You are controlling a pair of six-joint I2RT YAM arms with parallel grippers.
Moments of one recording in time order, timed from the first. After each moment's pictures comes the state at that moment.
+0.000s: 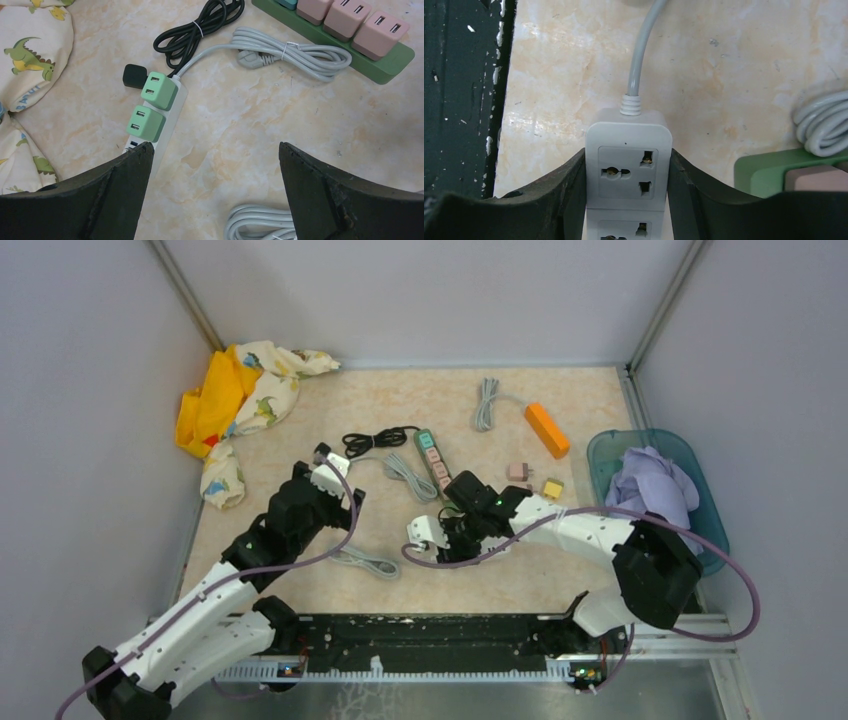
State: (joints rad) left arm -0.66 0.75 0.61 -0.27 -0.34 0.08; right arm 0.86 1.43 0.87 -0.56 -0.45 -0.87
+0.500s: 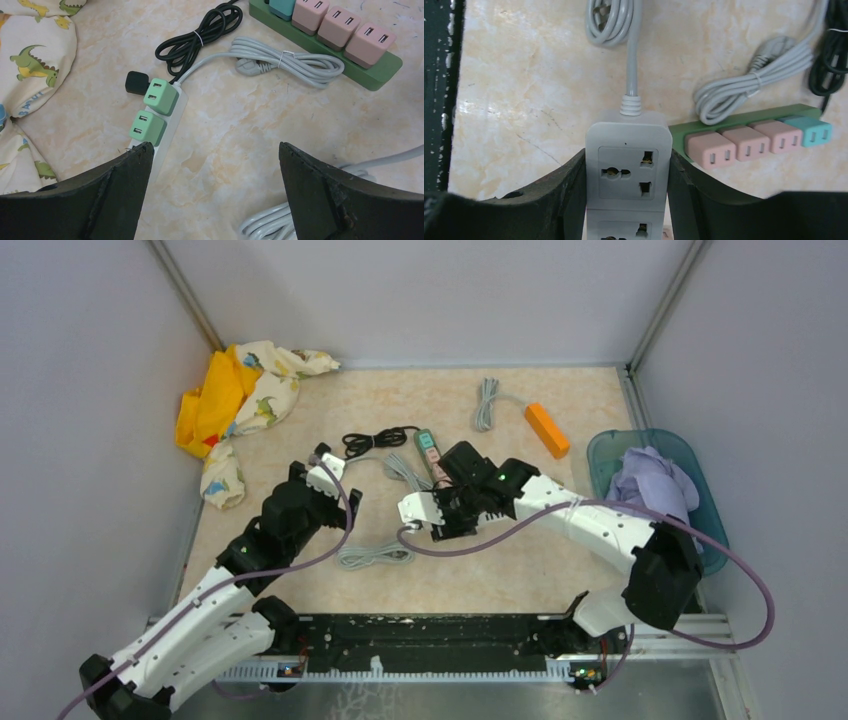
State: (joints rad) left arm -0.66 0.70 0.61 -0.27 -0.32 0.09; right arm 0.86 1.42 1.13 -0.76 -0.33 -0.99
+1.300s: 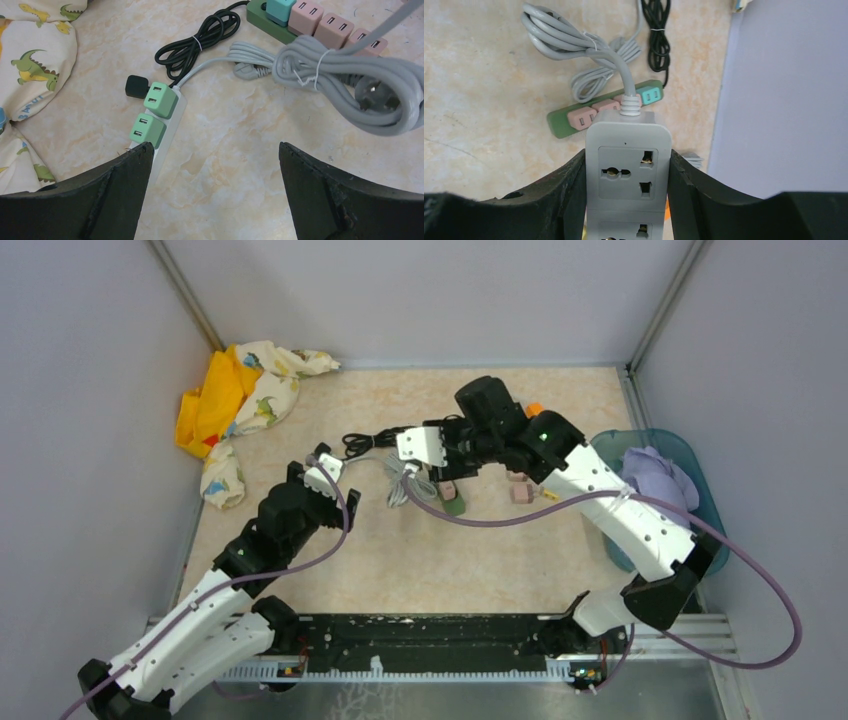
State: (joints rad) left arm -0.65 0.68 0.61 -0.27 -0.30 0.09; right arm 0.82 1.42 1.63 -0.95 -0.18 -1.02
